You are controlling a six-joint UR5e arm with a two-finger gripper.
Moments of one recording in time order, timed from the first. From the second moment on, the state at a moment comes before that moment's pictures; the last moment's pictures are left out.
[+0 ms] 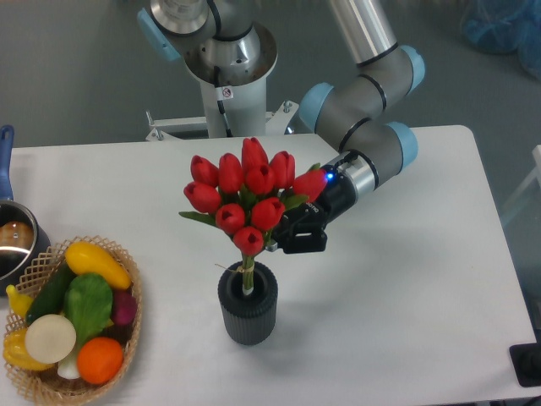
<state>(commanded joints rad) 2.70 -2.03 -1.88 -0.82 -0.14 1.74</state>
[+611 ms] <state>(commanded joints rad) 2.71 -2.07 -1.89 -0.81 -0.10 1.76</state>
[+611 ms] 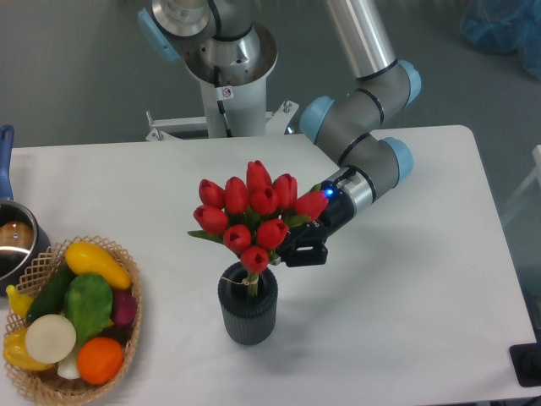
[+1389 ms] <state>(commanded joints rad) 2.71 -2.10 -1.89 -0.81 -0.09 1.79</state>
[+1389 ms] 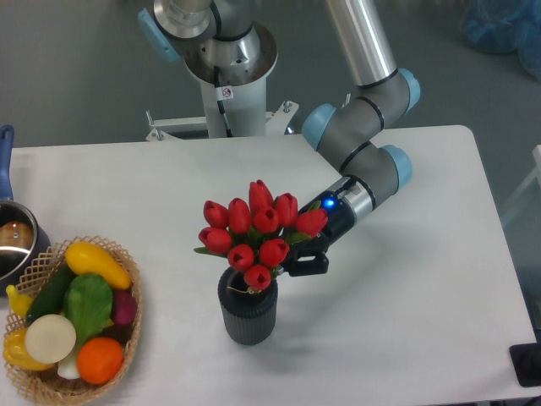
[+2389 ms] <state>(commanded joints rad) 2.71 -2.11 -1.89 -0.81 -0.09 1.80</state>
